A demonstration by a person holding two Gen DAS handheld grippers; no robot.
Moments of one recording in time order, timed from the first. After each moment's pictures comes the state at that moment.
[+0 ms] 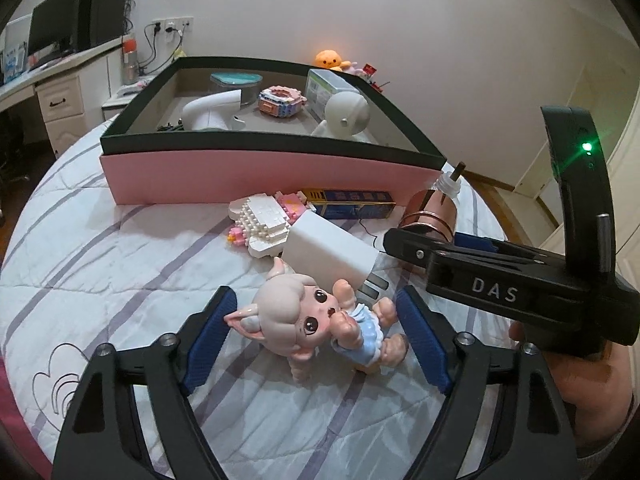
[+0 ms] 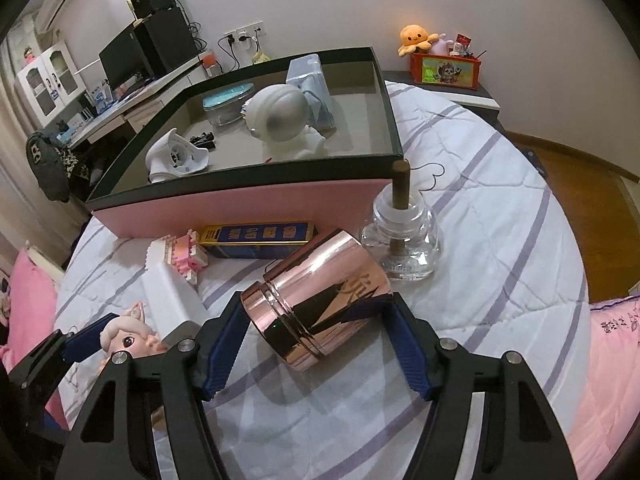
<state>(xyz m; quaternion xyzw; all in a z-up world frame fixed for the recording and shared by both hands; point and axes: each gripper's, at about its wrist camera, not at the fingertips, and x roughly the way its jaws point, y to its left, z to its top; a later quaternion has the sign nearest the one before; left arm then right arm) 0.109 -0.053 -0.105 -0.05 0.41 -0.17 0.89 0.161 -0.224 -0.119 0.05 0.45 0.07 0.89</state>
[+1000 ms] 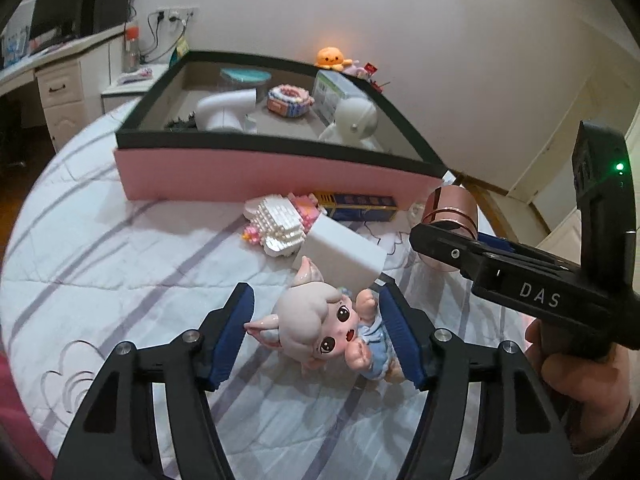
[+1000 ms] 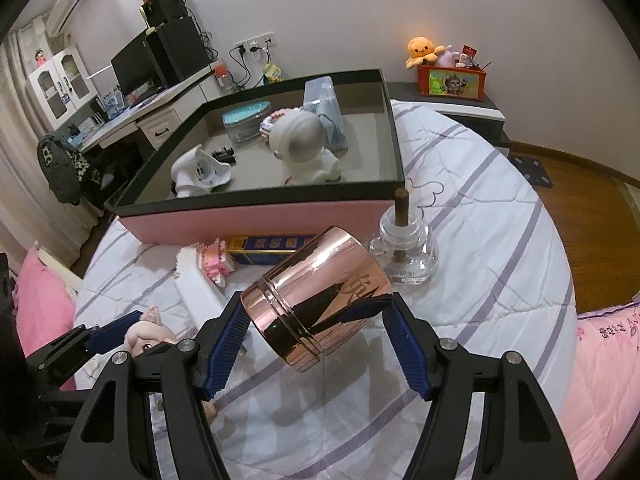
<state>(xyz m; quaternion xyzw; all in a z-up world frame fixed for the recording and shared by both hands) 0.113 -0.037 -0.100 -0.08 0.42 -0.18 0.88 0.148 -0.224 -0.097 0.06 0.44 0.09 0.89</state>
